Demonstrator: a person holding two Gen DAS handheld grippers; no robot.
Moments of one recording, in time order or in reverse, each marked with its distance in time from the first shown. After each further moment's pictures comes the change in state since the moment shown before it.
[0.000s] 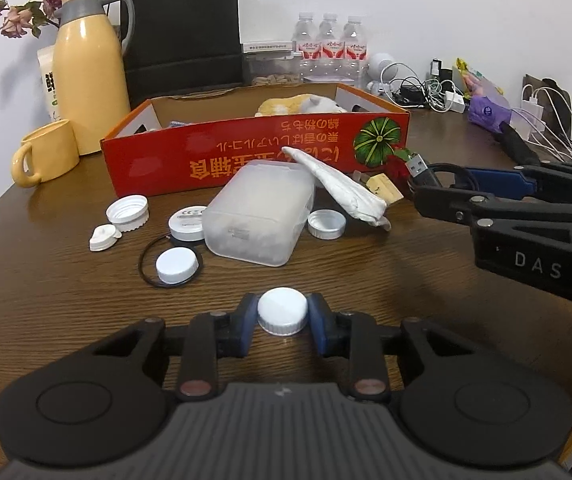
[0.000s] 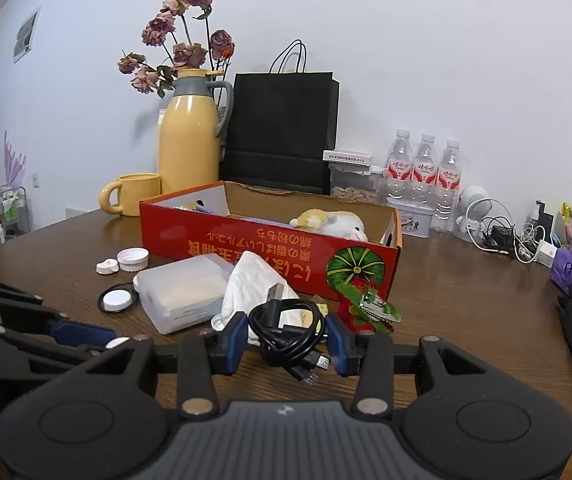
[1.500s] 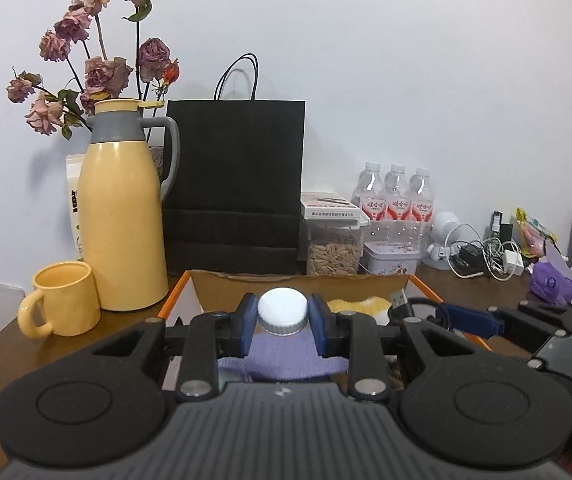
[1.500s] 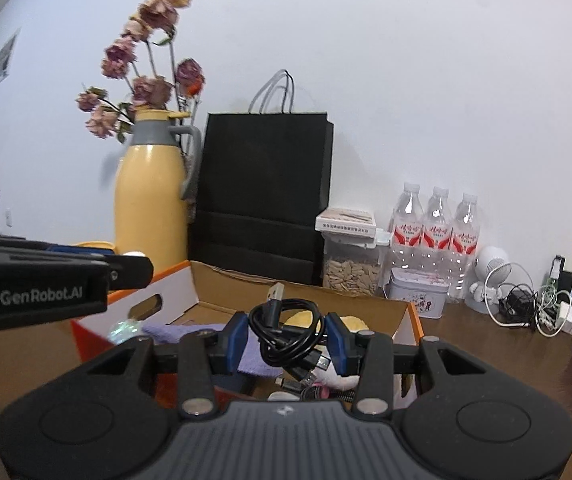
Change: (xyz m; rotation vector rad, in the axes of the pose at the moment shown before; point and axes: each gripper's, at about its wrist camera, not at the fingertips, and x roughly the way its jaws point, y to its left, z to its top) left arm 0.045 0.053 0.153 -0.126 -0.352 0.091; right arm 0.124 -0.009 0.108 0.021 -0.099 -0.045
